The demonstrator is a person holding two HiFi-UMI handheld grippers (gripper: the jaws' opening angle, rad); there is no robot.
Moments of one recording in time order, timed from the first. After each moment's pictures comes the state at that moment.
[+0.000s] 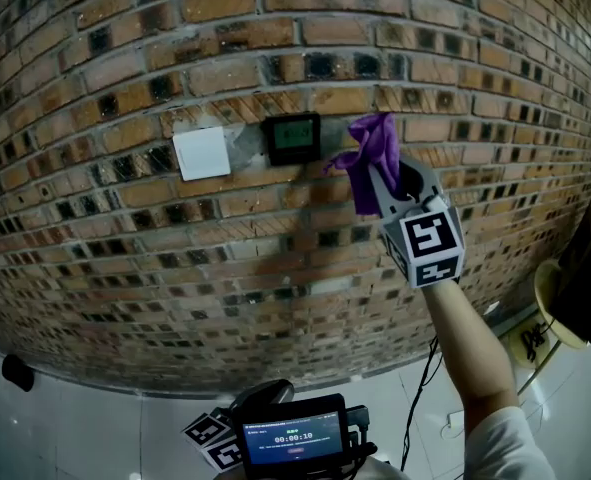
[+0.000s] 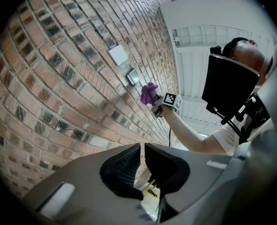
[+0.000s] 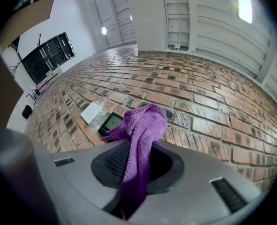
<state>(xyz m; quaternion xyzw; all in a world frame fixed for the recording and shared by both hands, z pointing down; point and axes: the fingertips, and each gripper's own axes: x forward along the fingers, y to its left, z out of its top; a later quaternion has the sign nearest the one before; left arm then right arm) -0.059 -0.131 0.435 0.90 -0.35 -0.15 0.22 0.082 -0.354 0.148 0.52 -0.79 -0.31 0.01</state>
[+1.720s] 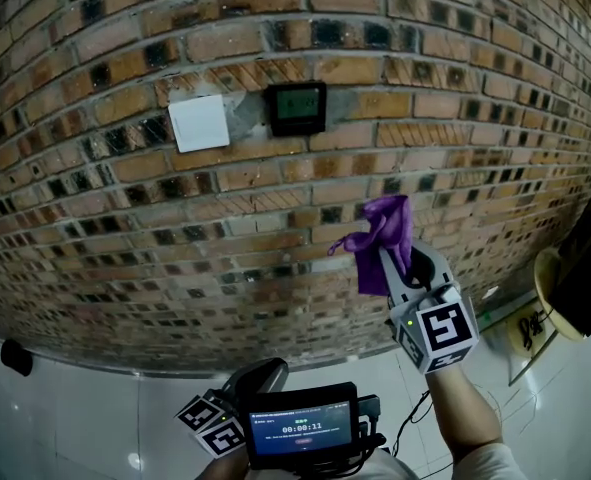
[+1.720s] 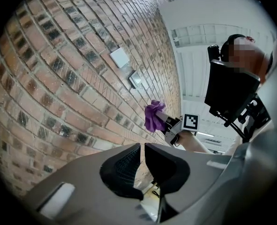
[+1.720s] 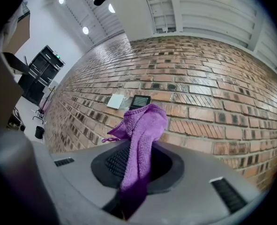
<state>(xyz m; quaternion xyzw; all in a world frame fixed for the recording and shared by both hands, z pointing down) -0.070 -0.140 0.433 0.90 -0.36 -0.15 0.21 0.085 -0.267 0.280 0.51 -0.85 -0.17 0.02</state>
